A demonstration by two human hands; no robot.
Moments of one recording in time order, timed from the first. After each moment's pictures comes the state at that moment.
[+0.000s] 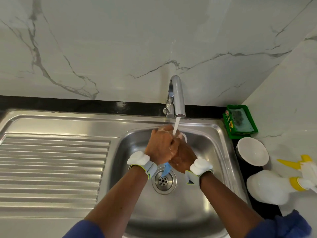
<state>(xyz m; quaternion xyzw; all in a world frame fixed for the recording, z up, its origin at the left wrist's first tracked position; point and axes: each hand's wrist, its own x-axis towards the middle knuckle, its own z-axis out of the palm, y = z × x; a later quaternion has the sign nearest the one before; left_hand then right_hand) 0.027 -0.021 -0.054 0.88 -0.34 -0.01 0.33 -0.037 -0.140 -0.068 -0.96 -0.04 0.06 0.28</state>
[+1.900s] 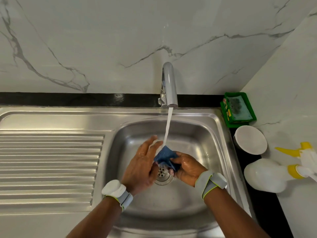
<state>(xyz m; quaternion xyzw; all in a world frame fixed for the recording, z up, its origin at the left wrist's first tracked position) -0.045 0.053 -0.096 0.87 -0.34 -0.08 0.34 -0.086 -0.134 -0.084 -0.41 0.38 0.20 0.80</state>
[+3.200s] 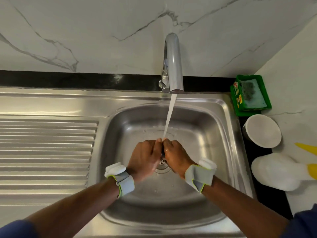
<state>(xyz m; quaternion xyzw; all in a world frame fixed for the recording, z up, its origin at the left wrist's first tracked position) -0.042 0.019 -0.085 0.86 -0.17 -0.19 0.44 -0.069 -0.108 -0.078 -0.75 0.32 0.23 0.53</state>
